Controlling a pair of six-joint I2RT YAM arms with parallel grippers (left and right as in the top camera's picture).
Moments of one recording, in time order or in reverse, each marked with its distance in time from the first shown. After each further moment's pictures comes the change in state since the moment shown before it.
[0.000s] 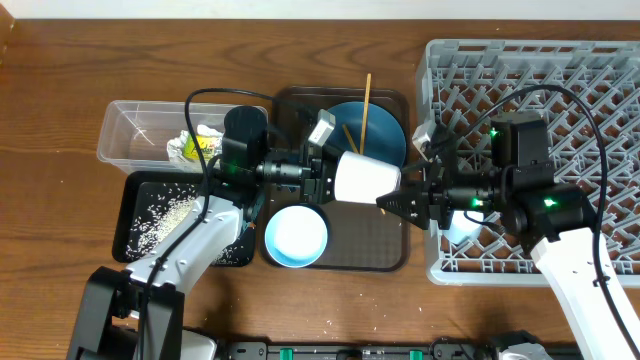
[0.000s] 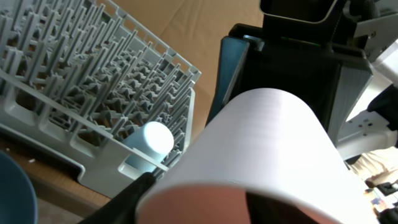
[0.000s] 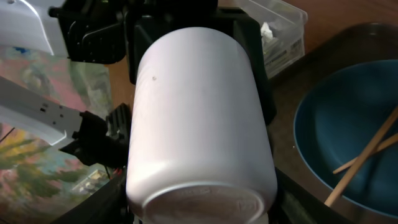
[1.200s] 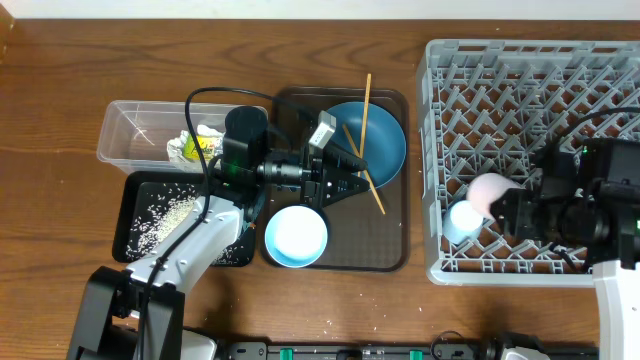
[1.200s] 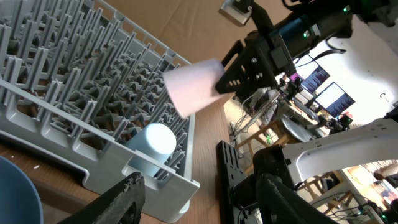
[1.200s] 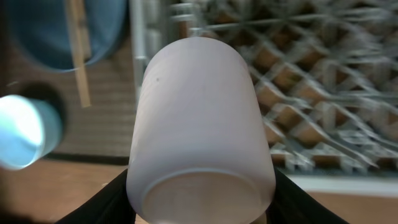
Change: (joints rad) left arm -0.002 0.001 0.000 -0.004 0.003 0.053; right arm -0.363 -0.107 0.173 -0.604 0.819 0.225
